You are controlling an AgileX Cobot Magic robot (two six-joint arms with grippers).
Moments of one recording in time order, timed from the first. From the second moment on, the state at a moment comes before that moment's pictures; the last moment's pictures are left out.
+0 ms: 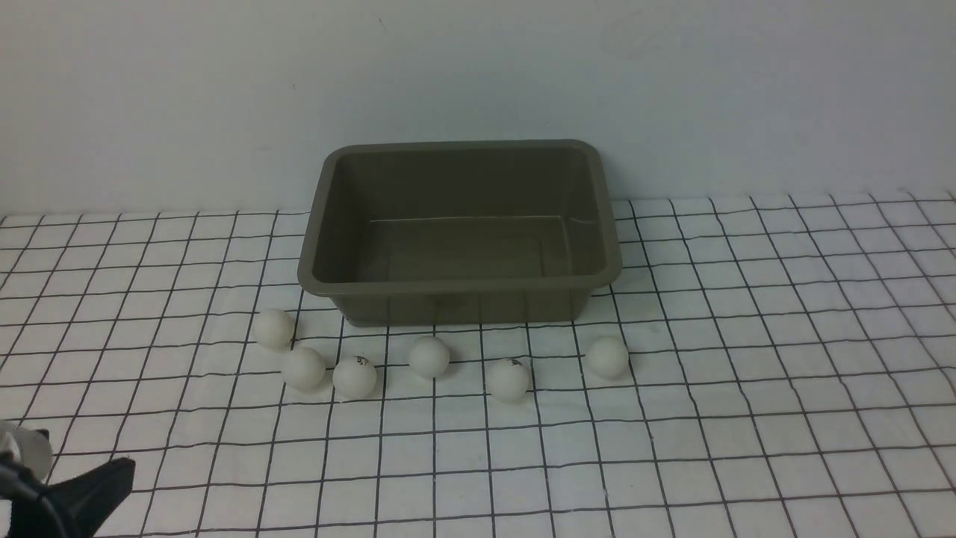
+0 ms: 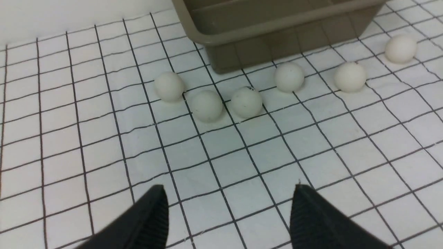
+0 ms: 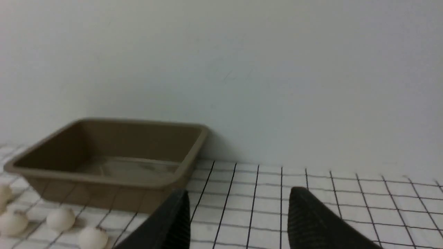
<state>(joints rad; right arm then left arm) -0.09 0.15 -0.35 0.74 0.58 -0.73 0.22 0.42 -0.47 -0.61 0.82 0.71</state>
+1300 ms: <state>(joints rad) 0.16 1.57 -1.04 0.87 0.88 -1.15 0.22 0.53 -0.55 -0.68 0.81 0.79</state>
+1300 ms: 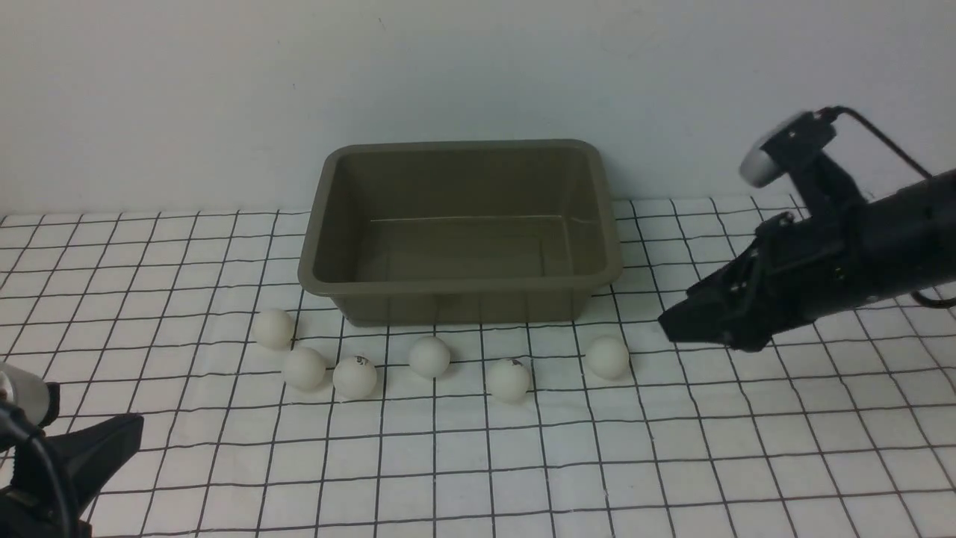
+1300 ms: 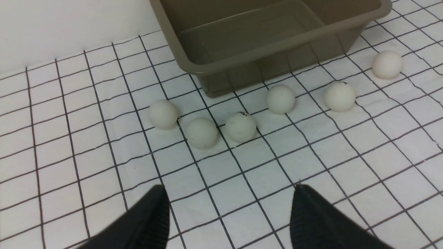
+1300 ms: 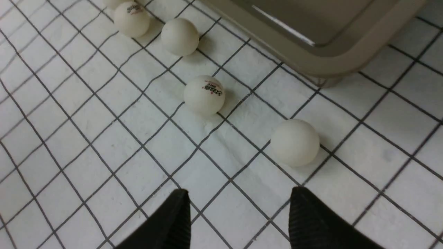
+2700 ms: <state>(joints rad) 0.31 2.01 -1.29 0.61 0.68 -0.70 0.22 0.53 -0.55 -0.64 0.89 0.80</state>
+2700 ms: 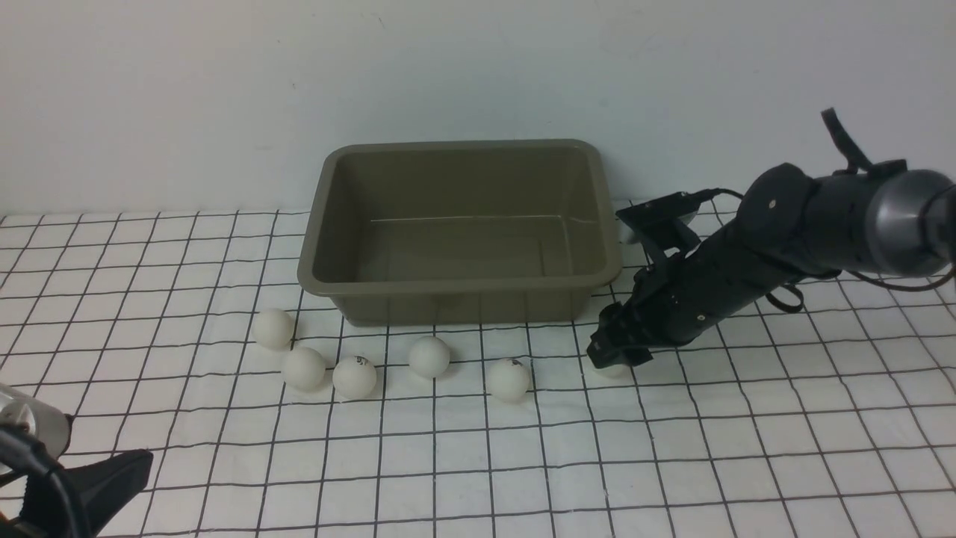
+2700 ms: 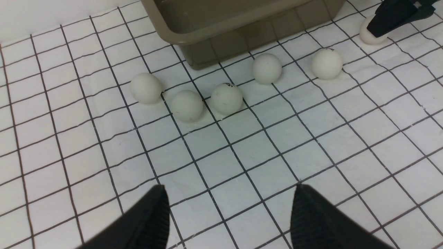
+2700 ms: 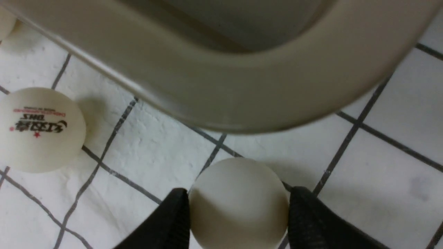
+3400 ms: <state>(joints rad) 0.29 1.78 -1.33 0.39 0.77 -0.64 0.22 0.53 -0.55 -0.64 0.89 0.80</state>
